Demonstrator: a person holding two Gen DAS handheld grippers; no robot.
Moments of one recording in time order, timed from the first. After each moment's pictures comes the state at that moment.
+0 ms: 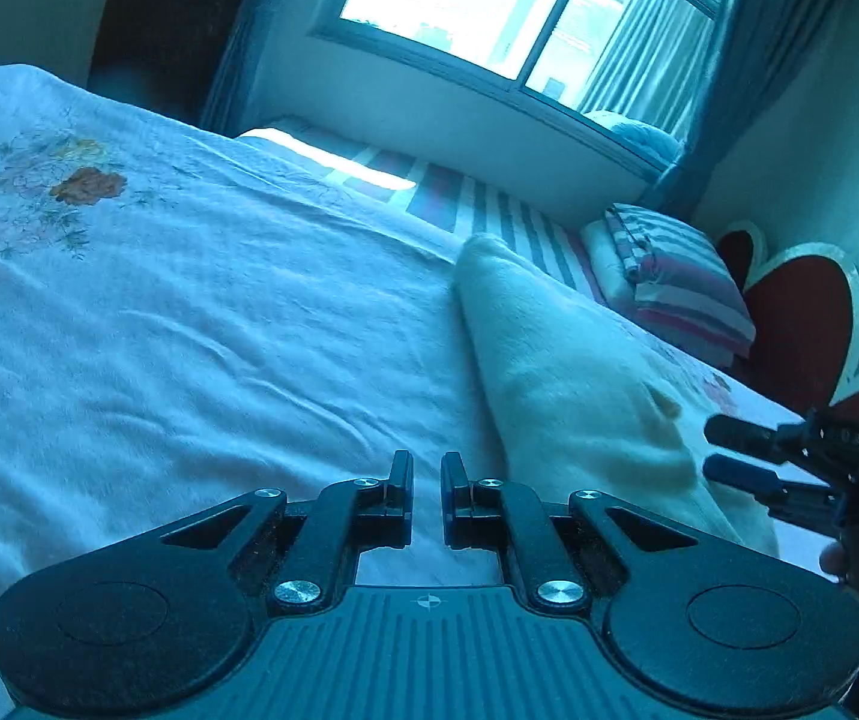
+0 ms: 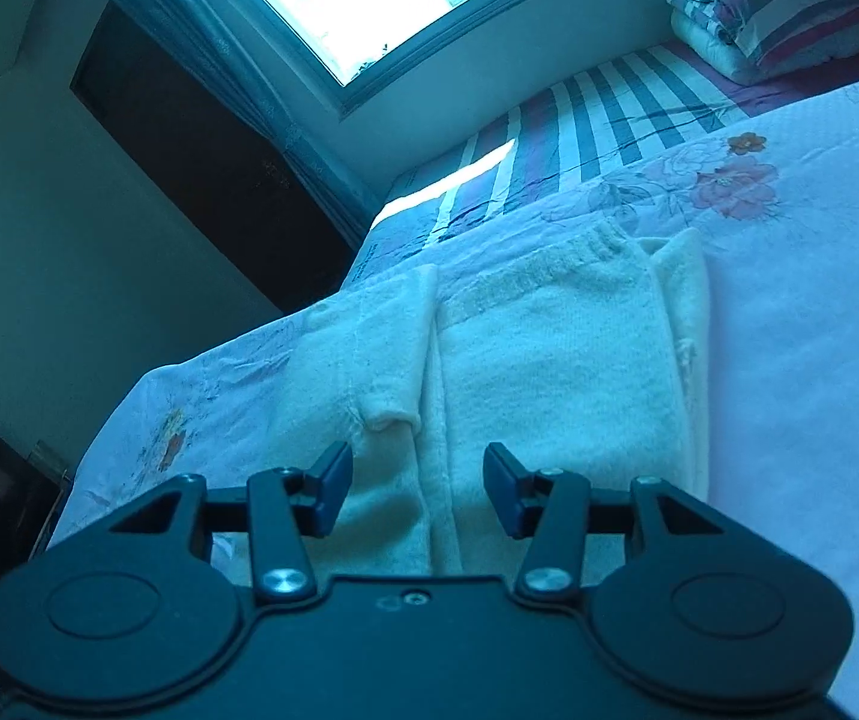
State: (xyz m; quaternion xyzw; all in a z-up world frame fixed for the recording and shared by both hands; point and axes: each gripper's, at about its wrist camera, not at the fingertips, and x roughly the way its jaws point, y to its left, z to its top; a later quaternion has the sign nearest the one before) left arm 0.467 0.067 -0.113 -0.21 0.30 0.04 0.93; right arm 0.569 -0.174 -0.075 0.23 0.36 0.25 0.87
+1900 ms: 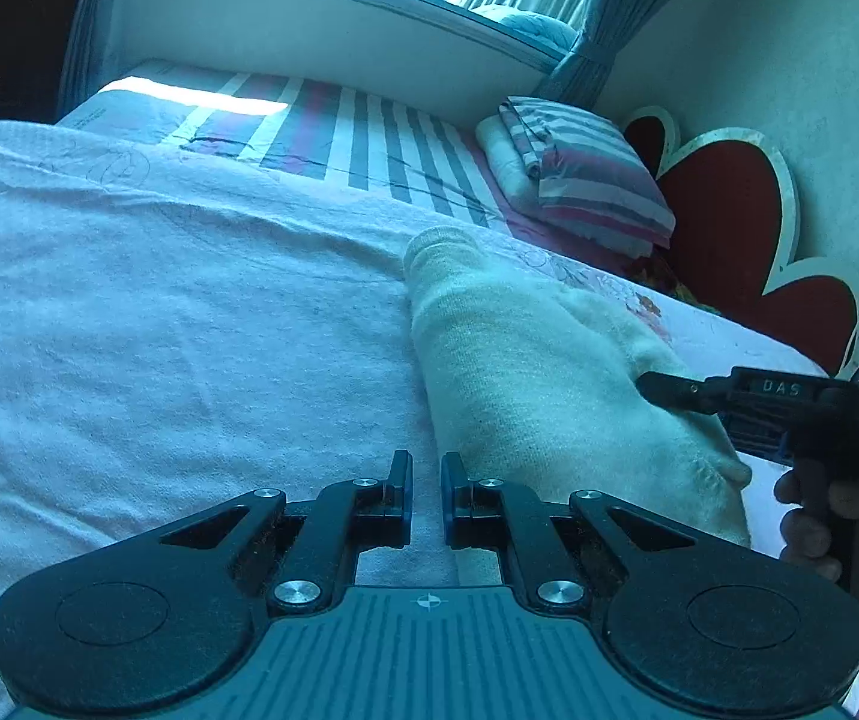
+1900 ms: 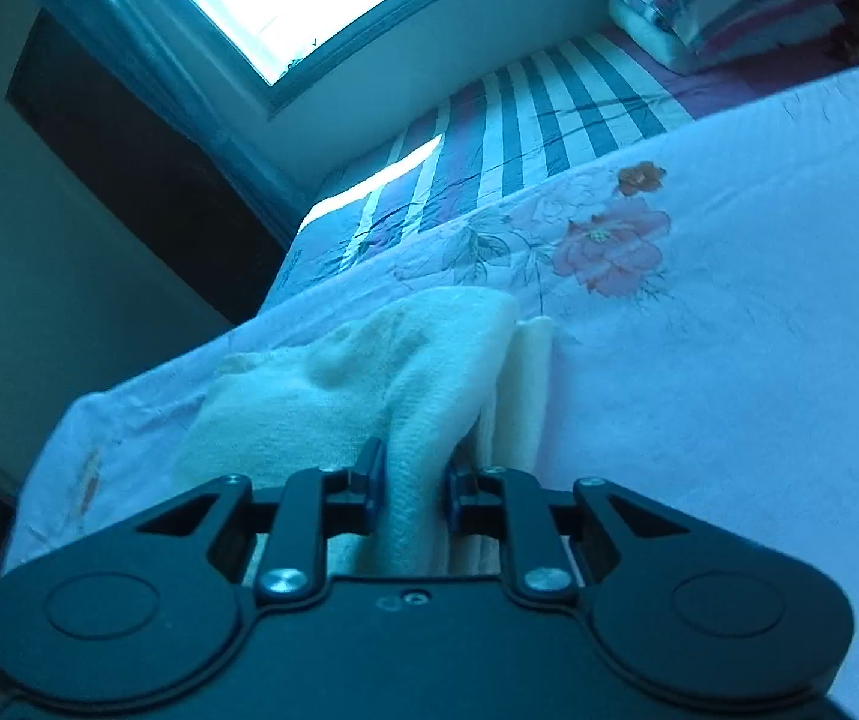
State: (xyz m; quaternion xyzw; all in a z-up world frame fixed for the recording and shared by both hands) left arm 0.574 0.005 -0.103 -0.16 0.37 -0.10 0.91; right arm 0.618 -0.234 -0.085 0.24 0.39 0.20 0.87
